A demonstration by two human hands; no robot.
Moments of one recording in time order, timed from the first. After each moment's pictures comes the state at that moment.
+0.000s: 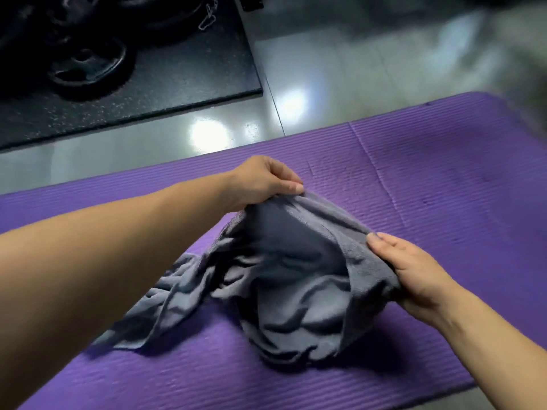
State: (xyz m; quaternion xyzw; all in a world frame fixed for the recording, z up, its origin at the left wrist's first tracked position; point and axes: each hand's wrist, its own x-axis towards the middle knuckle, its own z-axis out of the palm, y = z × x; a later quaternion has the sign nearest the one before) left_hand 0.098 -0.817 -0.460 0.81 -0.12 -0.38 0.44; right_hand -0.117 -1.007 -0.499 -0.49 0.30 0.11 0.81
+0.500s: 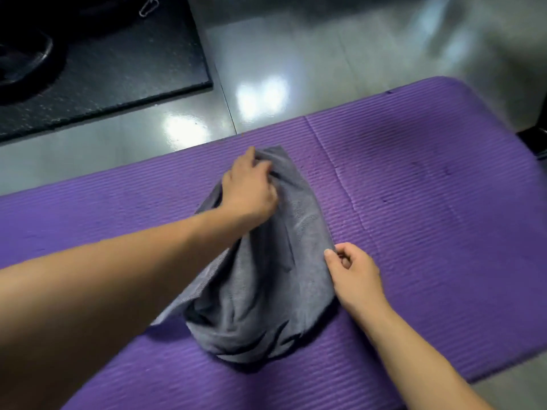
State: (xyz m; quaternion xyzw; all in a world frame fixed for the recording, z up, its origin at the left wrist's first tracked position) left_hand 0.084 -0.916 -0.530 0.96 -0.19 -0.15 0.15; right_hand -0.119 -1.031 -0.572 -0.78 0.38 0.00 0.50
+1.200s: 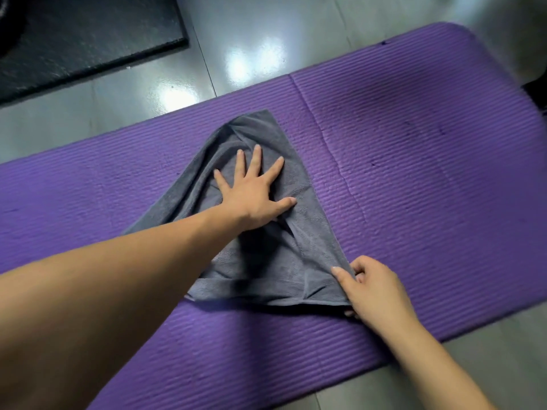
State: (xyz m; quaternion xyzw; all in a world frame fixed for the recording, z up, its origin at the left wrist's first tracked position) left_hand 0.035 -0.920 -0.580 0.92 -0.25 -0.29 0.07; right_hand -0.197 -1.053 -0.563 -0.81 0.42 0.20 0.37
